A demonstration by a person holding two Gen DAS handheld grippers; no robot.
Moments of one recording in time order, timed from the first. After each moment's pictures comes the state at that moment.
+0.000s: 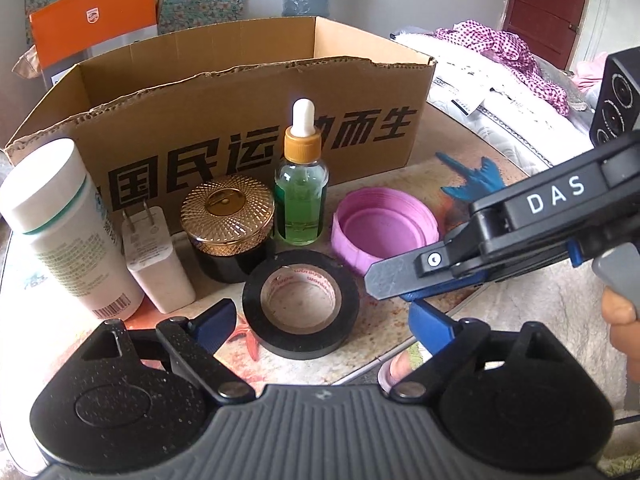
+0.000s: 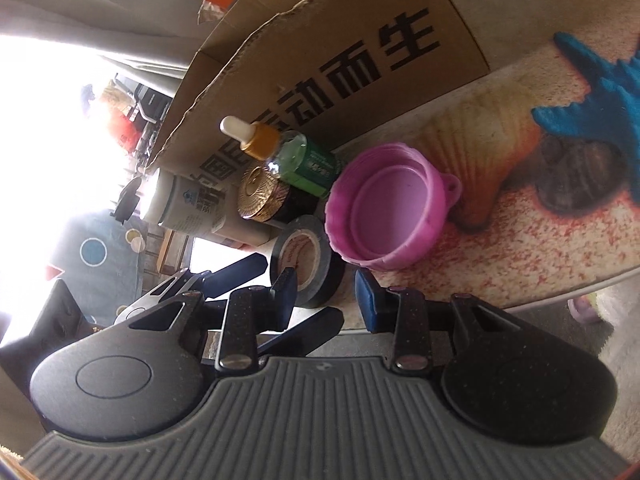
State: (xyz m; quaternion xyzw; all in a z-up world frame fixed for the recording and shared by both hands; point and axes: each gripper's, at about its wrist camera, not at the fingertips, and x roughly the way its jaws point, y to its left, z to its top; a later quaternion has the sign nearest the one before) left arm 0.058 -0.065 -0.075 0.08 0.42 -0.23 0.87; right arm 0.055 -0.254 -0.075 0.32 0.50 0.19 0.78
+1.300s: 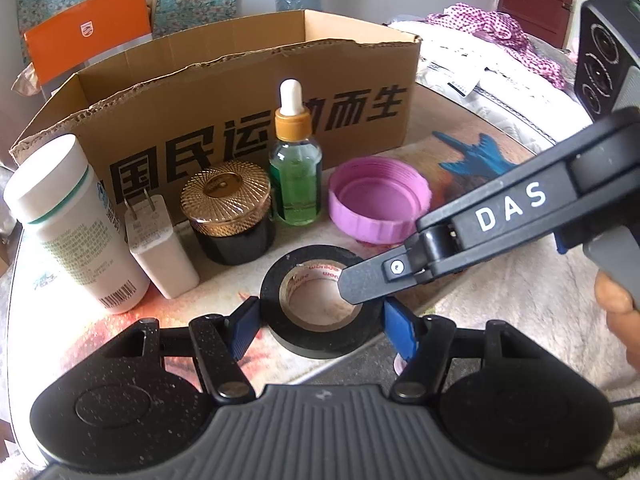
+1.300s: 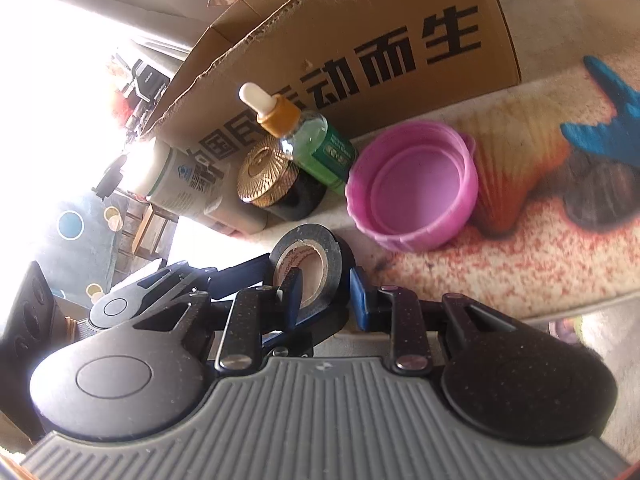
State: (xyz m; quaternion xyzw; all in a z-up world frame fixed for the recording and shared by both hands) left arm 0.040 -0.065 -0.081 0.12 0.41 -0.23 0.87; right arm 0.050 -0.220 -0.076 0.26 0.50 0.20 0.80
